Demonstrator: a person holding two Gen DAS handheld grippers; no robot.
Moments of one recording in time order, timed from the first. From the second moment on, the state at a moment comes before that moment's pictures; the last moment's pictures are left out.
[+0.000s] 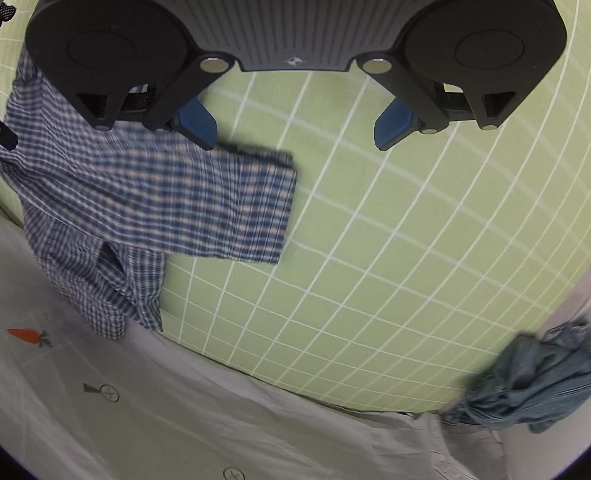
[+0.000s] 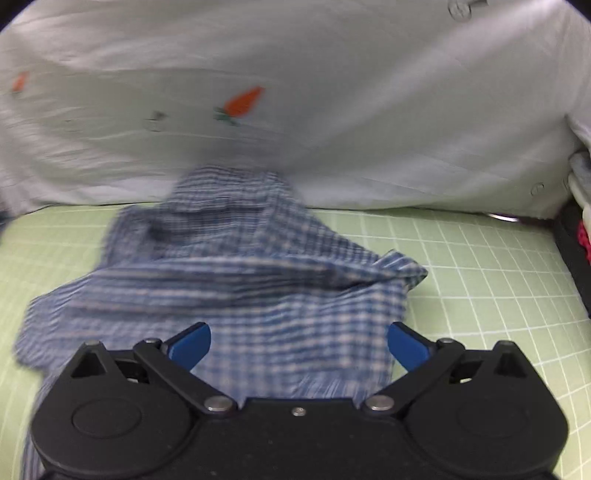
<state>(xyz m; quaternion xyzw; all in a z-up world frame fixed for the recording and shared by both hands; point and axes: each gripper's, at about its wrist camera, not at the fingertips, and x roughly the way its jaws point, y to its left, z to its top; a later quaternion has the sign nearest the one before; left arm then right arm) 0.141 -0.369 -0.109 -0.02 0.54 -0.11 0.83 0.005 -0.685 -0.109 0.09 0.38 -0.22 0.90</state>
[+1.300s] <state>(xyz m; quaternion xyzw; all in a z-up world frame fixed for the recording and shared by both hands) 0.177 -0.317 -0.039 -0.07 0.38 -0.07 0.92 0.079 -0.629 -0.054 -0.01 0.27 -0.11 0.96</state>
